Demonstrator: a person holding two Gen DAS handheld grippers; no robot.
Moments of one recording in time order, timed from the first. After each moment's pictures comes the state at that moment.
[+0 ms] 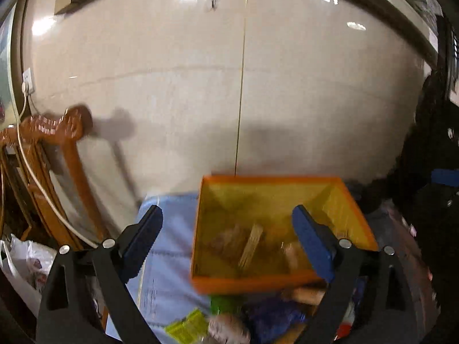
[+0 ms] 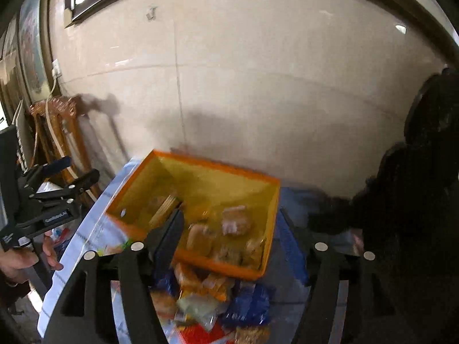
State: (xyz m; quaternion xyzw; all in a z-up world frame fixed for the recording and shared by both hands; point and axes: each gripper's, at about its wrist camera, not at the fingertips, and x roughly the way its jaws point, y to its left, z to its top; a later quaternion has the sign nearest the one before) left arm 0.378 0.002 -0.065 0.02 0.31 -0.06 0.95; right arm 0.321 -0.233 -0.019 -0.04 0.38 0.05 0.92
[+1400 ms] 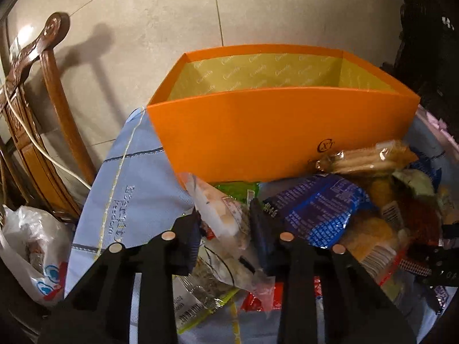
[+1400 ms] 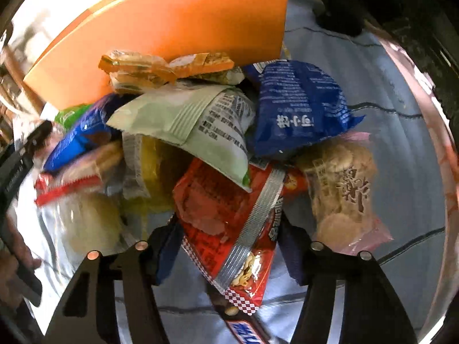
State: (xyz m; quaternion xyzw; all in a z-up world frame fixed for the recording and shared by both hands) left arm 0.319 -0.004 -0.246 0.09 0.38 -0.06 0.92; right arm 0.236 -0.203 -0.281 0.07 0.58 -0.05 0.81
